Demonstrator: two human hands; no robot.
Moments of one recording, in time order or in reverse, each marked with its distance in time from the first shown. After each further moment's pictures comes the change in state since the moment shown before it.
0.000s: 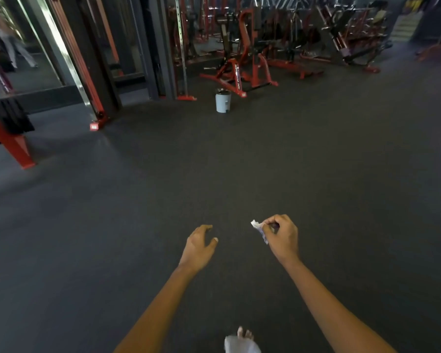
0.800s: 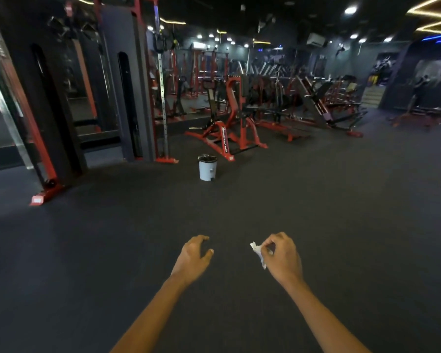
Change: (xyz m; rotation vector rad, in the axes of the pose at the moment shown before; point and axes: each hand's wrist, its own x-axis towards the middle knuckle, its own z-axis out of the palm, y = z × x) left_hand 0.795 0.155 -0.049 0.030 0.056 0.209; right_hand 0.765 -0.052 0.144 -0.354 0.048 -0.160
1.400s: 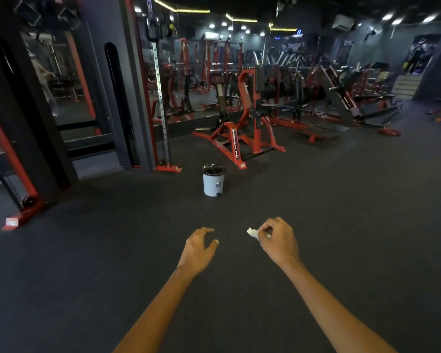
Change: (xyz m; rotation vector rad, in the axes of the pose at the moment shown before) left_hand 0.525 -0.031 0.057 -0.081 0.069 -0.097; right_hand 0.525 0.056 0.174 0.100 -0.088 -0.021
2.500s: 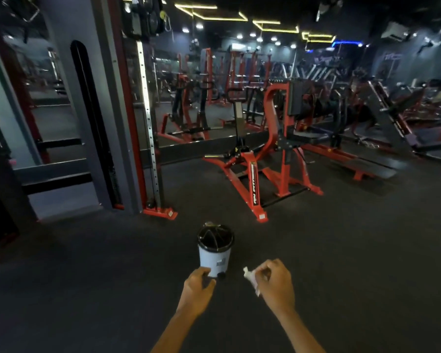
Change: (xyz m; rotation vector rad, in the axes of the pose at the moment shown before) left_hand 0.883 -0.106 0.121 -0.059 0.061 -0.198; right_hand 0.847 0.123 0.308 0.153 -0.110 0.058
